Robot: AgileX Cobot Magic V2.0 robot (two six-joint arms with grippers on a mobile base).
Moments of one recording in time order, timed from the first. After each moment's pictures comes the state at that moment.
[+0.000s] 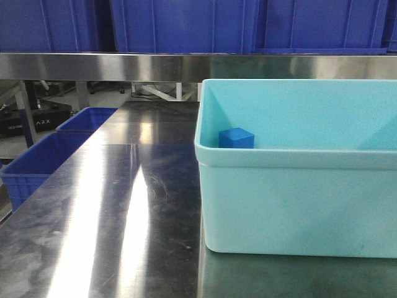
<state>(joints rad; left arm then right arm) -0.02 -0.01 0.01 -0.01 0.03 0.14 0.06 0.28 -0.21 -0.12 0.05 0.19</state>
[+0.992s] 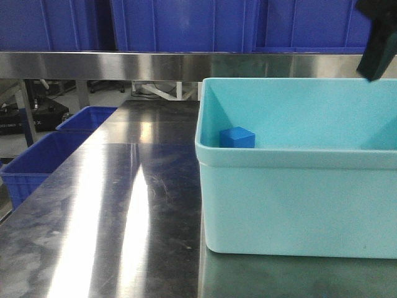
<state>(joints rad) -0.02 -0.01 0.01 -0.01 0.03 0.14 0.31 1.35 -1.12 -0.13 0.87 0.03</state>
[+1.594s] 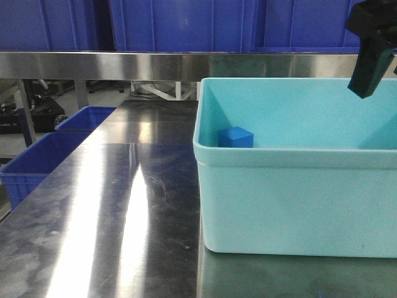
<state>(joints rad) -0.02 -0.01 0.01 -0.01 0.03 0.14 0.34 1.37 -1.12 -0.12 0.90 0.00</state>
